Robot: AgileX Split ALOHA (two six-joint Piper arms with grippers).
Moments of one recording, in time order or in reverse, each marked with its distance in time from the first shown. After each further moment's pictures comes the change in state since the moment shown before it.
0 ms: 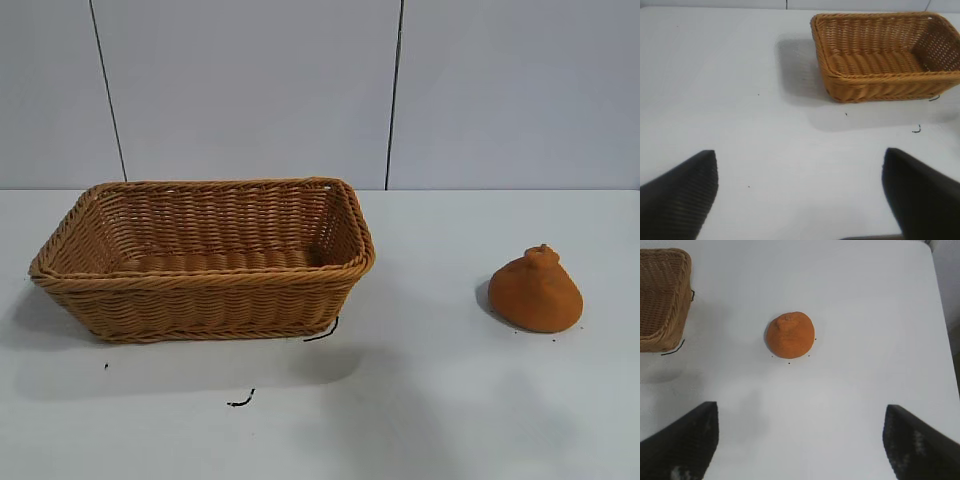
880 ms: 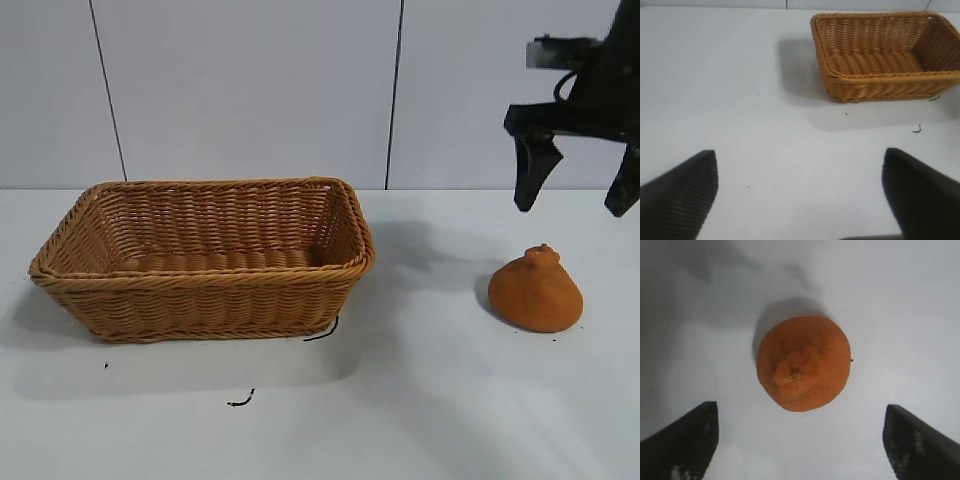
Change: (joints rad) left arm 0.000 0.000 0.000 0.000 0.000 0.000; right arm 0.000 0.763 -0.313 0.061 -0.007 -0.018
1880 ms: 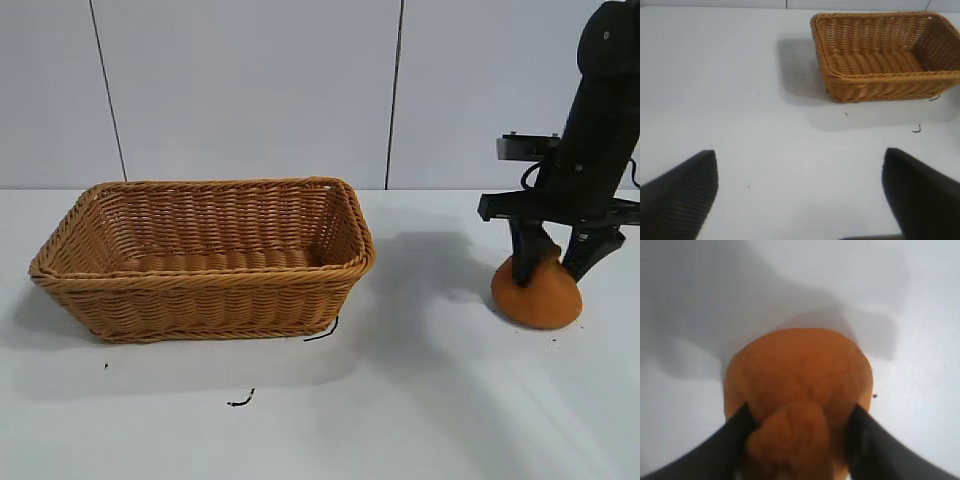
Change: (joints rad) left arm 0.000 0.000 0.000 0.000 0.001 0.000; right arm 0.000 0.036 -0.086 -0.004 0.036 -0.001
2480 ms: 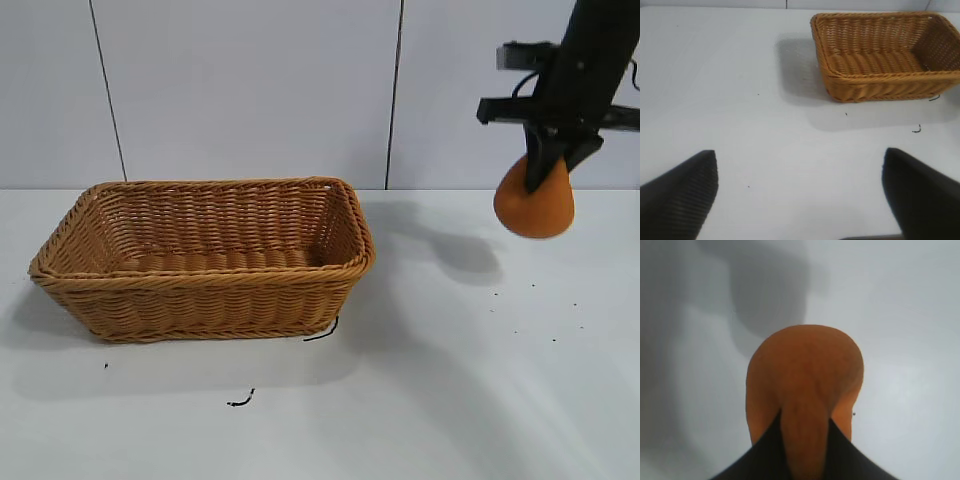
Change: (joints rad) left arm 0.000 0.000 0.000 0.000 0.000 0.000; right arm 0.085 0.007 -0.591 -0.012 0.206 -0.001
